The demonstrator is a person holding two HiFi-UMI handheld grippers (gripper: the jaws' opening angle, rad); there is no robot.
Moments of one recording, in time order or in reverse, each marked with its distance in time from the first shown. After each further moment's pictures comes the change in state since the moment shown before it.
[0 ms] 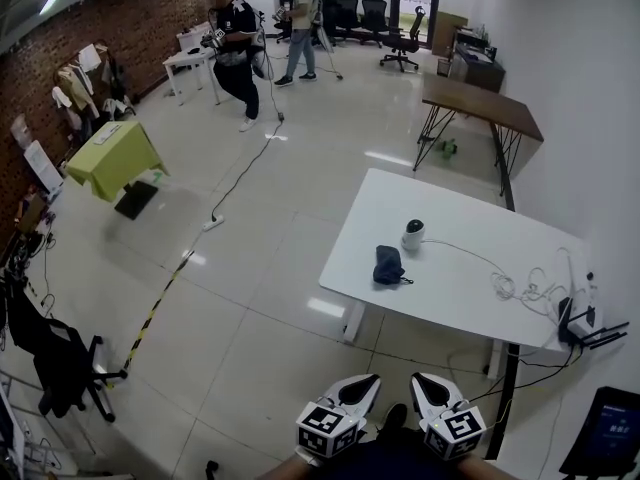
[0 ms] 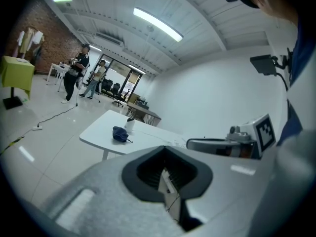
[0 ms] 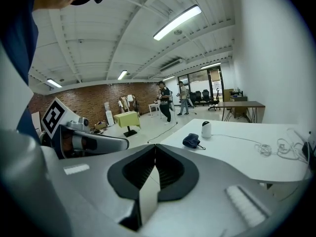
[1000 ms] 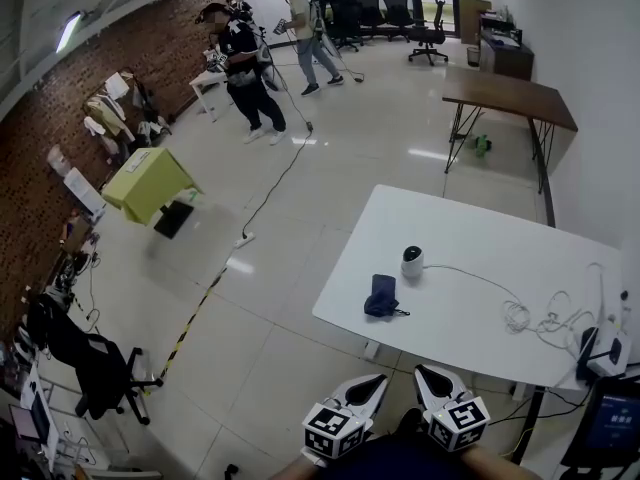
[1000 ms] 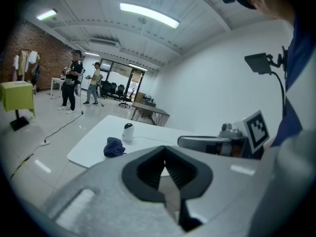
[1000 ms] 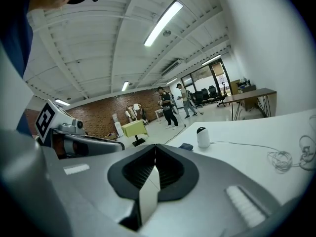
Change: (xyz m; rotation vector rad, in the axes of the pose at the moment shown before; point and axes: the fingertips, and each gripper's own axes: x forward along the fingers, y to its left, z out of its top) left arm 0.115 0.000 0.055 0.081 0.051 0.148; right arm 0.057 -0.125 0.034 0.131 -0.067 0.137
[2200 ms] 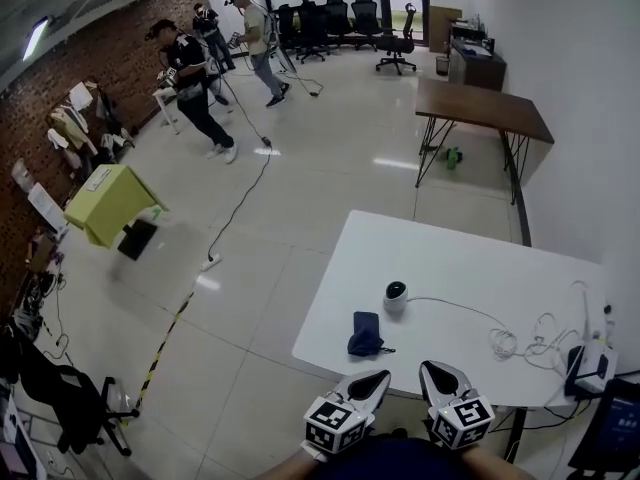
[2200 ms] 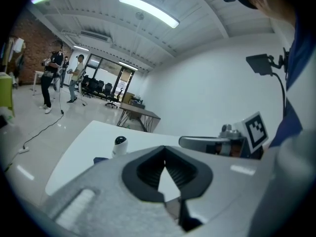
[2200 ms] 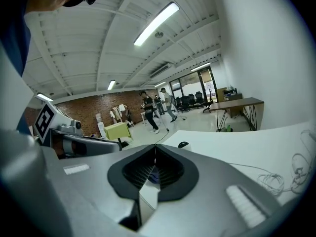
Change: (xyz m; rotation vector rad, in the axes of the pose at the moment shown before) left arm 0.085 0.044 0.060 0.012 -0.007 -0.162; right arm 0.053 -0.075 0.056 -0.027 -0.031 -0.170
